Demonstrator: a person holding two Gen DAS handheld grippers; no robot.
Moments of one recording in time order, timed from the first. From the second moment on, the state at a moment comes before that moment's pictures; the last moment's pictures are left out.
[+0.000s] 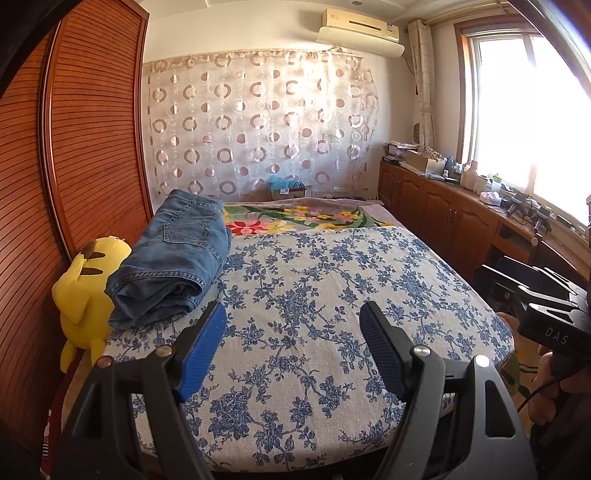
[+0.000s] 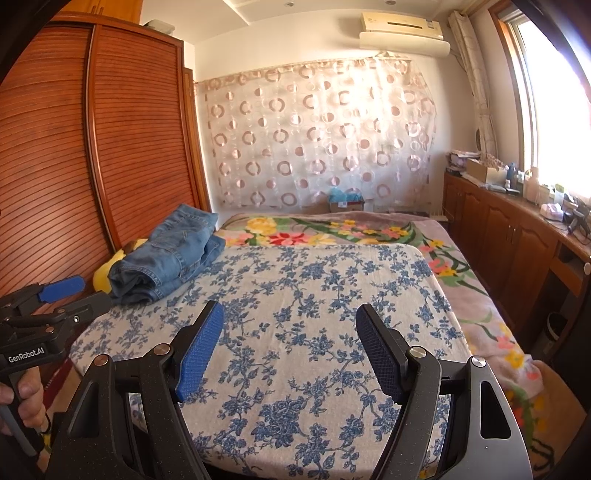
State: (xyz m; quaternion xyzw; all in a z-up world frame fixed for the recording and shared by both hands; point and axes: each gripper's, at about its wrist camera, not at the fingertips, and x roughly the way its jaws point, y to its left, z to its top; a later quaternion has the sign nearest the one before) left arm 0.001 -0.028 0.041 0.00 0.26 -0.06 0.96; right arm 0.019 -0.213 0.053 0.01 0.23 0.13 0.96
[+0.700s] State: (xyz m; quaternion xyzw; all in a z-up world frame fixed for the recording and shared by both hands) left arm 0.001 -0.027 0.041 0.00 0.26 -0.06 0.96; right arm 0.019 -0.213 0.052 0.01 0.23 0.13 0.96
